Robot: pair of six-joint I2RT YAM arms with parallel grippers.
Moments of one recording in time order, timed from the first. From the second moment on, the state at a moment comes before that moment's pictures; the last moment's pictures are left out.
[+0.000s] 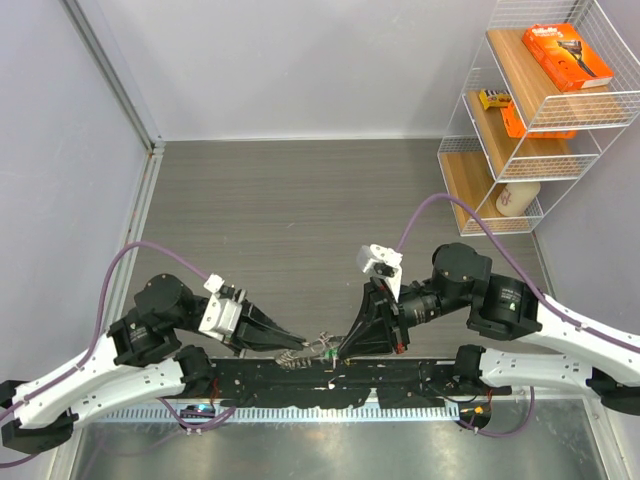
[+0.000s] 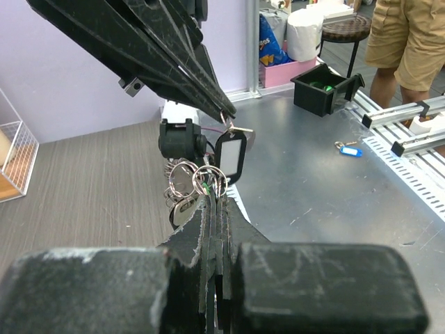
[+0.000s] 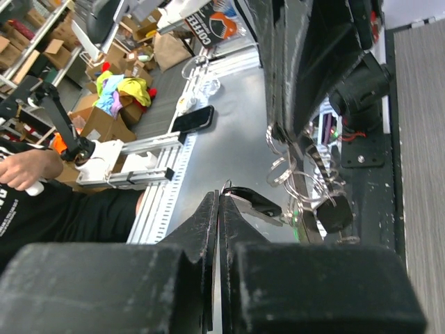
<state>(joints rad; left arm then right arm) -1.08 0.53 0.77 -0.12 0.75 -0.01 1.20 0.84 1.05 -0.33 -0.67 0.45</state>
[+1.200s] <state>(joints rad) -1.08 0.51 0.74 -0.05 0.77 0.00 1.23 0.90 1.05 -0.22 -0.54 0.54</state>
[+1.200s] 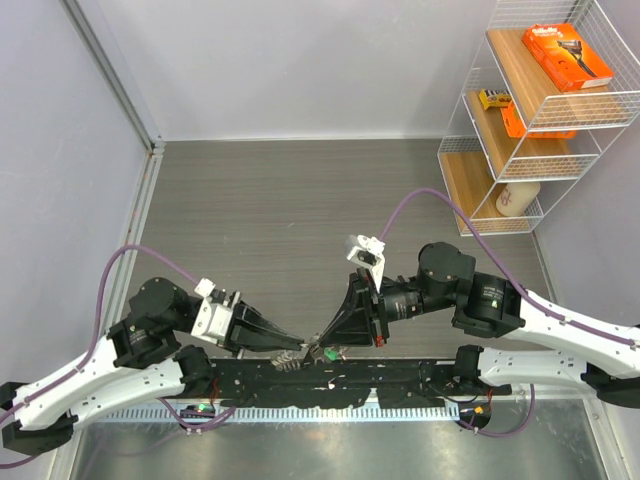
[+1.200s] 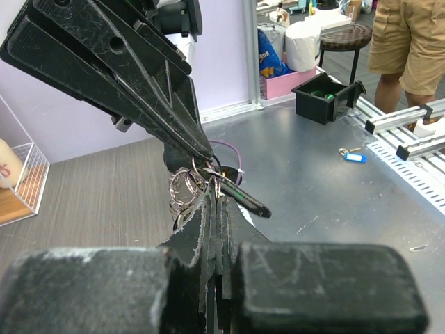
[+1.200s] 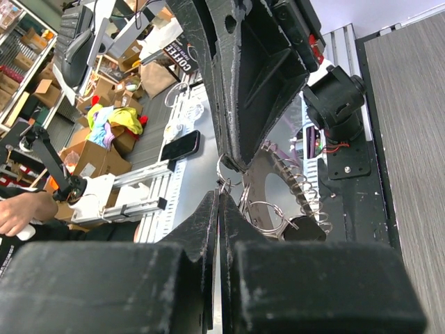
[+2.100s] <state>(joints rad) -1.08 0.47 0.74 -0.05 0.77 0.01 1.25 0.95 1.06 -0.26 -0.51 0.55</state>
